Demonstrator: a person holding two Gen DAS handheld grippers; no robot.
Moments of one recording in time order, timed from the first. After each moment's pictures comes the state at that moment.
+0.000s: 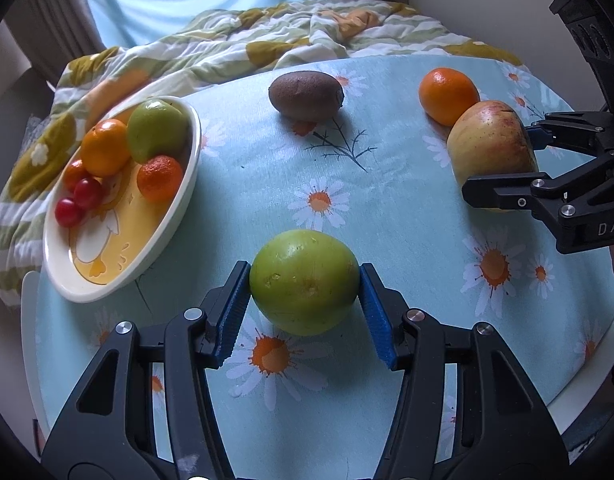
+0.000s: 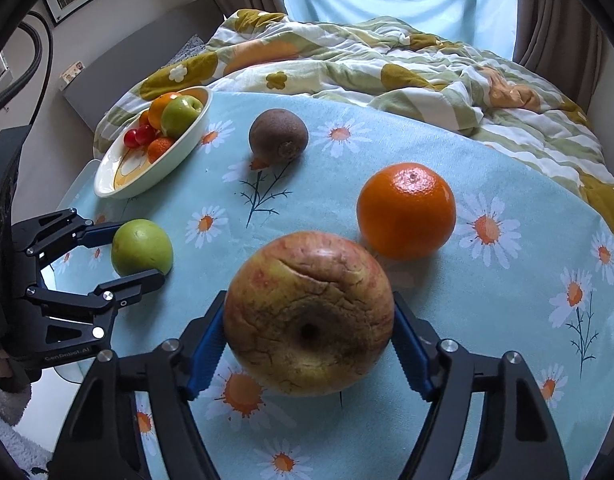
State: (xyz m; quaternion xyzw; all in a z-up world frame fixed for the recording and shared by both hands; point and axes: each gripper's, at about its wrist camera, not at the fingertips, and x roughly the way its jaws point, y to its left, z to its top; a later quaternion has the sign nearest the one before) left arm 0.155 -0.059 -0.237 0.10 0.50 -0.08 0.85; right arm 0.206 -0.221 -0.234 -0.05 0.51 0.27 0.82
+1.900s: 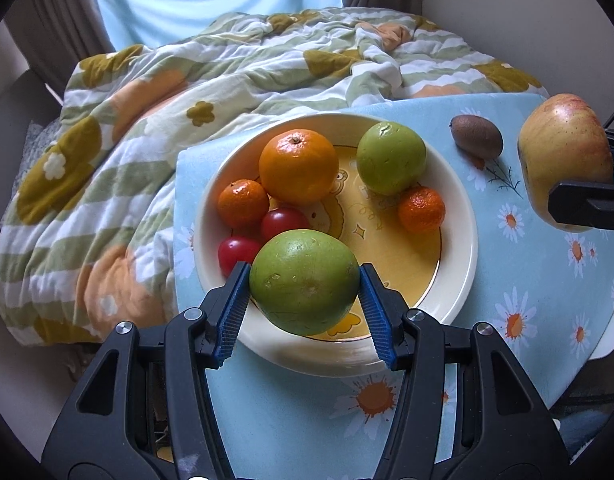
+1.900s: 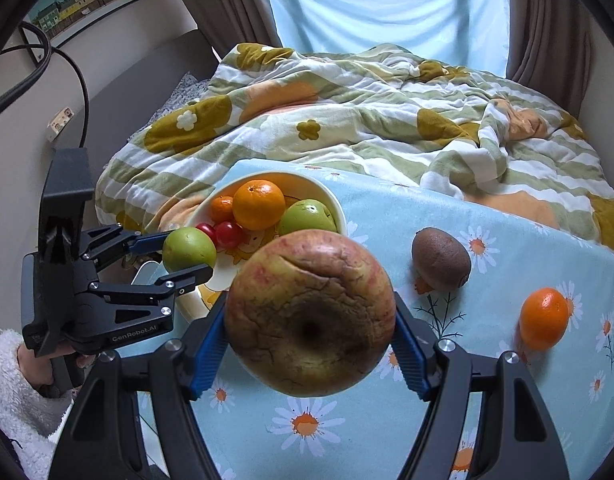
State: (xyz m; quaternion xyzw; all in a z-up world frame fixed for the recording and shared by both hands) left arm 0.225 0.133 -0.206 0.11 0.50 -0.12 0.85; right arm 0.219 -0.051 -0.159 0.00 0.49 0.22 0.85
